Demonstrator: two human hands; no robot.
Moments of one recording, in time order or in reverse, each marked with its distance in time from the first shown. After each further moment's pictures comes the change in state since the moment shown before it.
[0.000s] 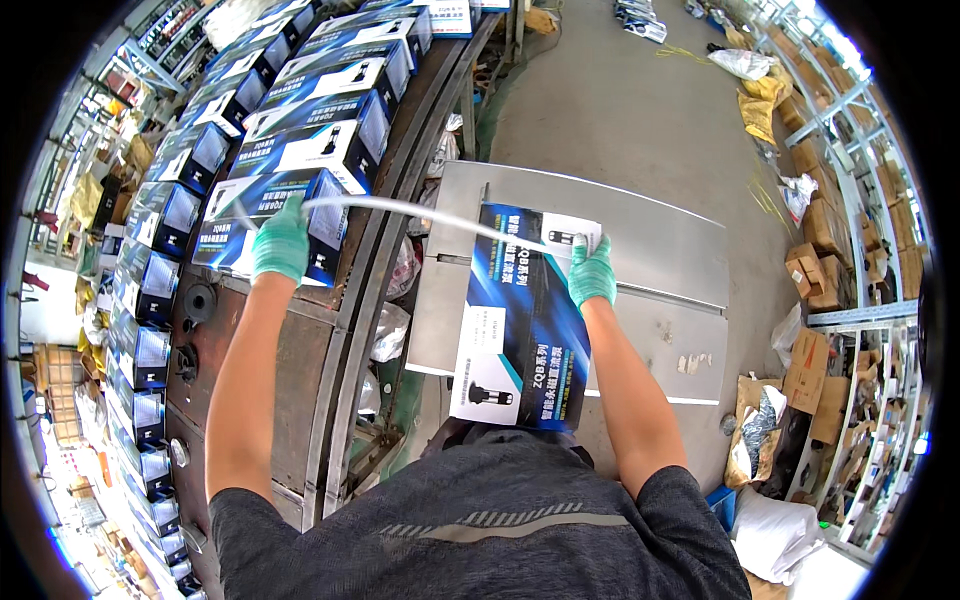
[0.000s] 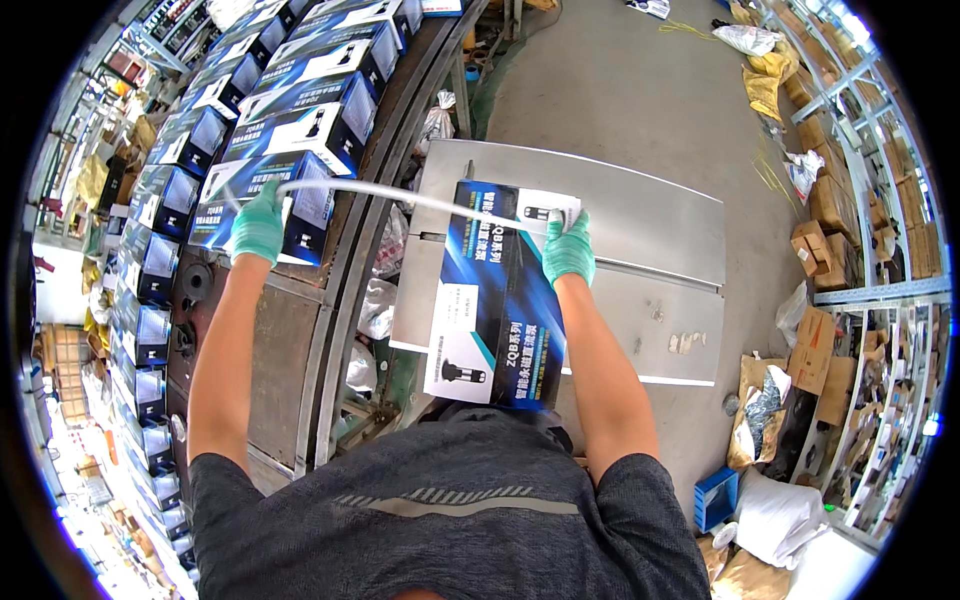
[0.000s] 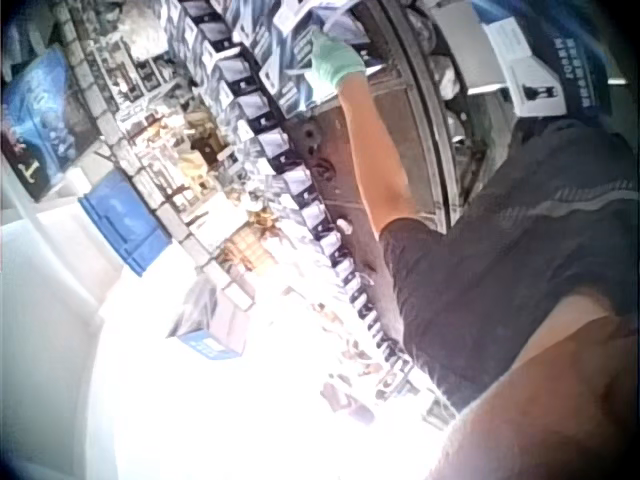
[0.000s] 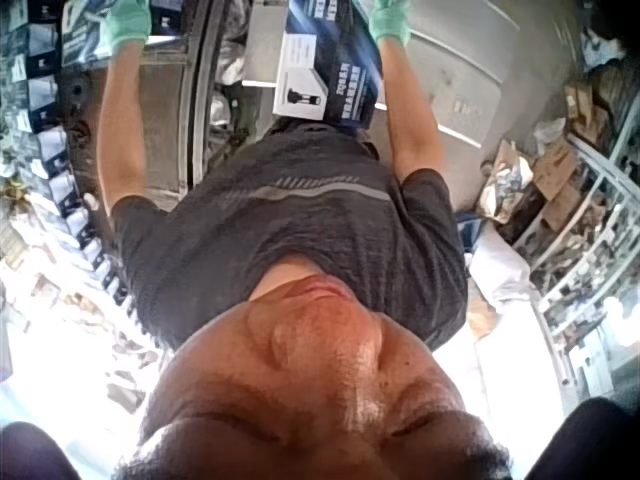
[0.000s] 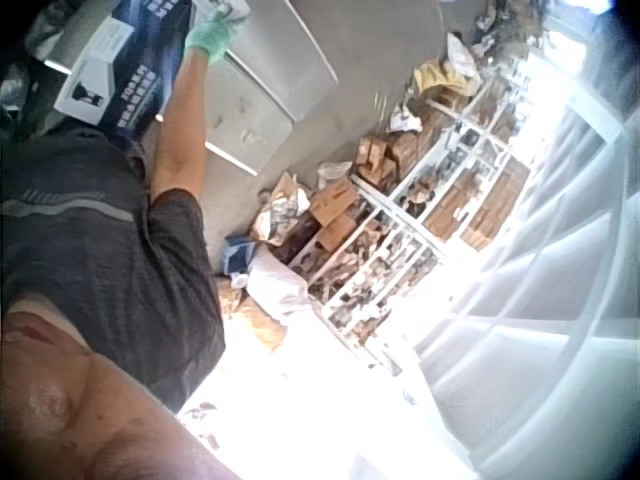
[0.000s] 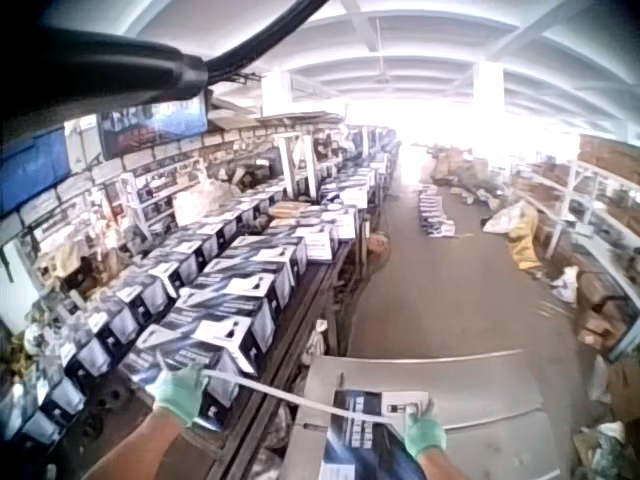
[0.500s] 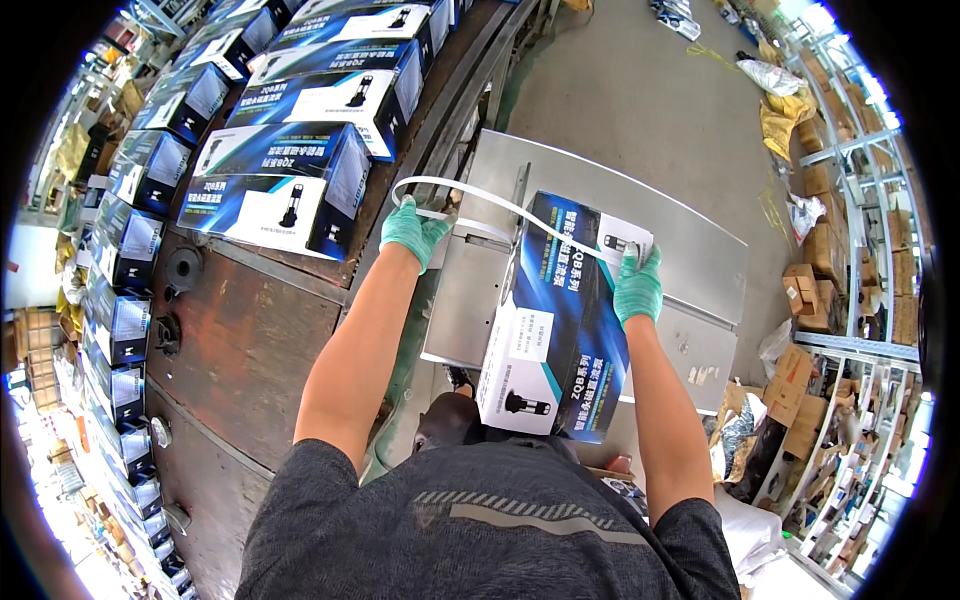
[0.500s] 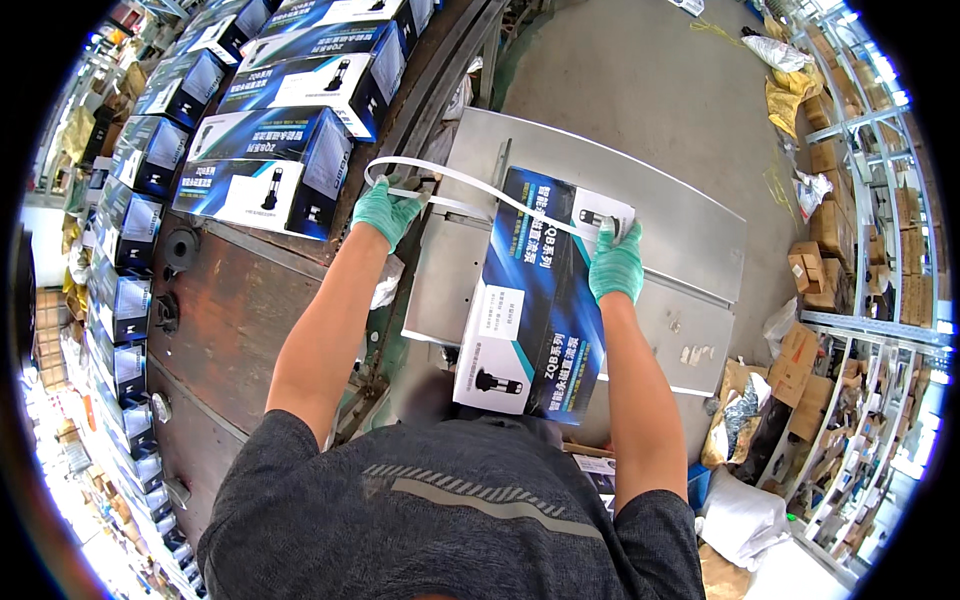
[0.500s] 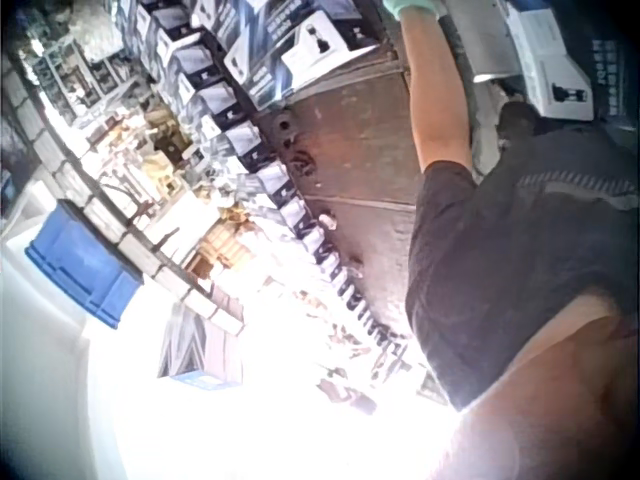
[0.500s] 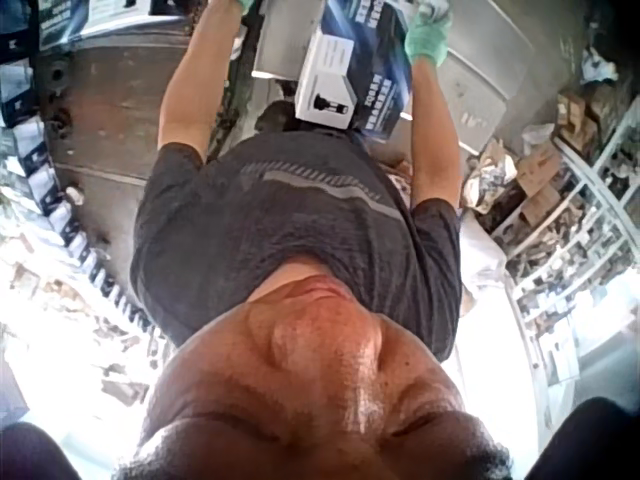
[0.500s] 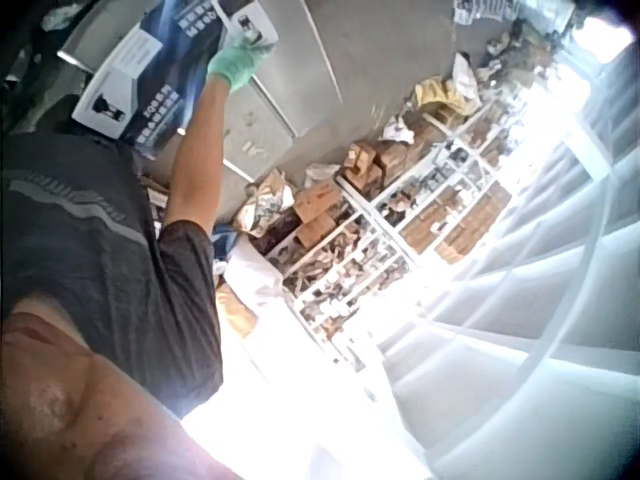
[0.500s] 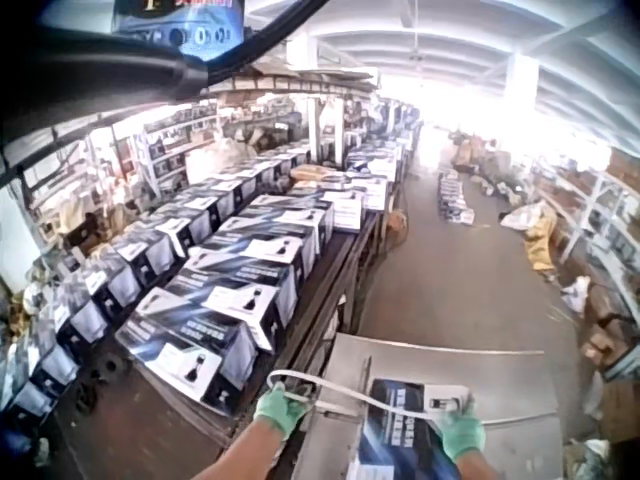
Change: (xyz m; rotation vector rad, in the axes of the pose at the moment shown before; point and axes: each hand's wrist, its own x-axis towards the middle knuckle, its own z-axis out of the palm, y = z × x) left_hand 0.004 0.081 0.202 -2.219 -0.291 -1.171; right_hand -0.007 -0.012 0.005 -0.150 0.061 0.011
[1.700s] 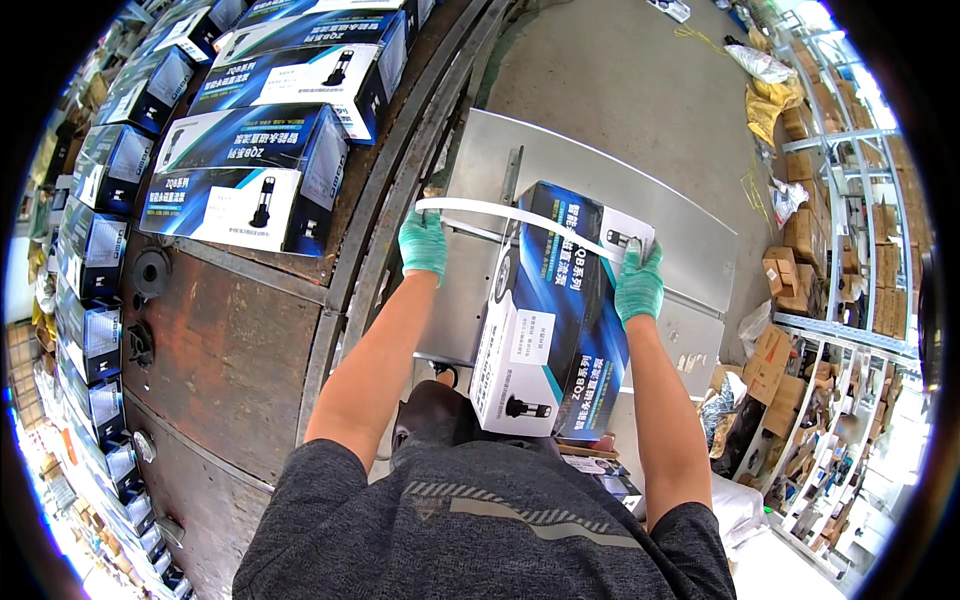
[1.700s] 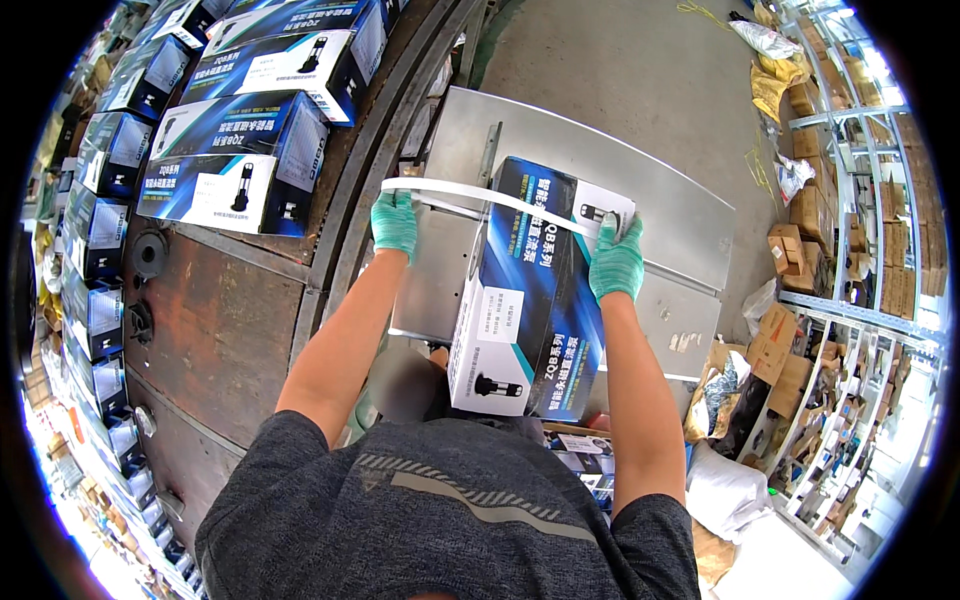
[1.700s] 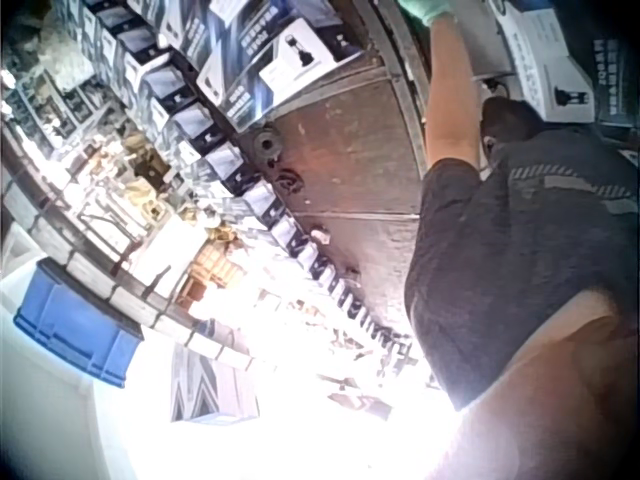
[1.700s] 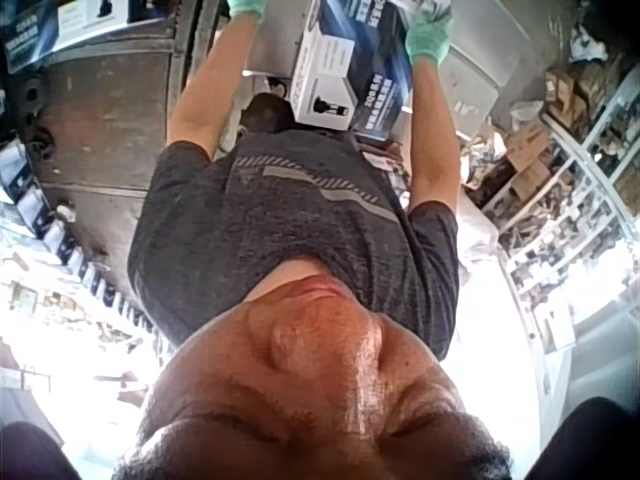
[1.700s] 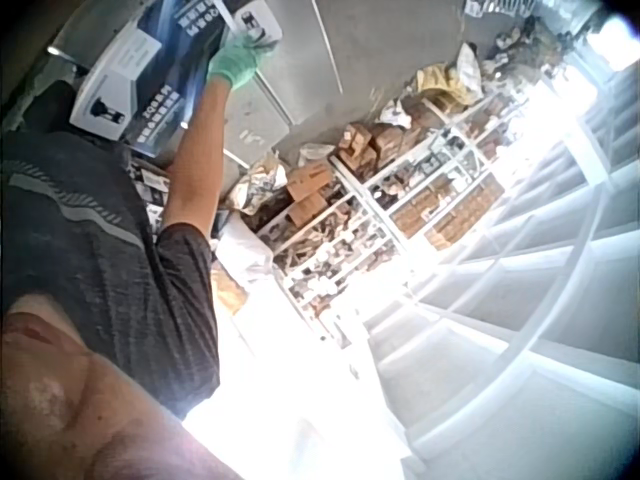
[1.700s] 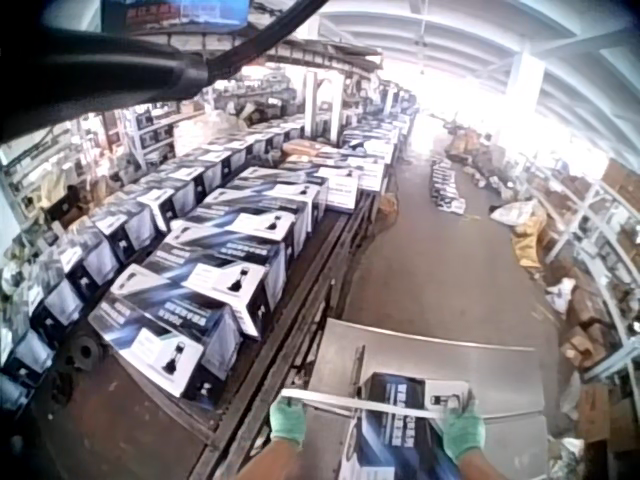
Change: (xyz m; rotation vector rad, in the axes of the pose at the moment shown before) left_hand 0.039 -0.082 -0.043 0.740 -0.013 0.514; right_hand 0.001 -0.005 0.004 -0.029 0.026 0.020
